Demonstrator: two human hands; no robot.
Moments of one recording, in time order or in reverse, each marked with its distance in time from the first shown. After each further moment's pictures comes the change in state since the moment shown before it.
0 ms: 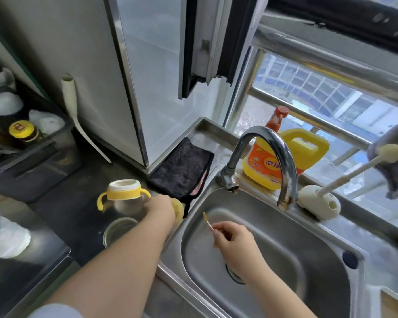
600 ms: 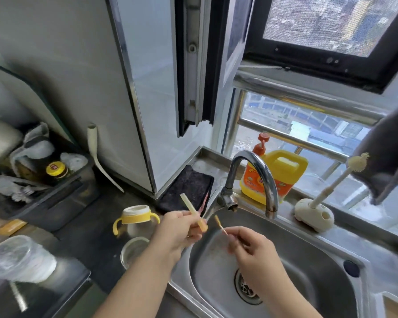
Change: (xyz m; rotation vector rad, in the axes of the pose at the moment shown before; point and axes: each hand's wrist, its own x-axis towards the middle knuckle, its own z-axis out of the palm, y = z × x) left_hand -0.119 -0.009 -0.042 -1.789 -0.126 0.116; right_hand -0.062 -0.050 -0.045 0.188 0.158 -0.254
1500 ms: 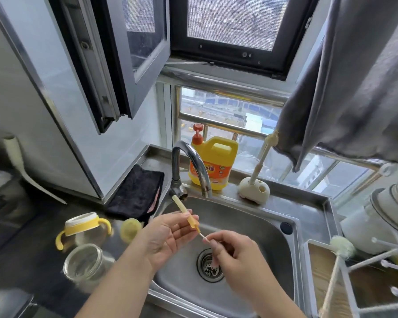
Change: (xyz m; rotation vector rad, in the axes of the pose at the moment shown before) left_hand -0.054 -0.015 0.068 -0.253 -0.378 -0.158; right_hand -0.070 0.007 -0.061 -0.045 0.086 0.069
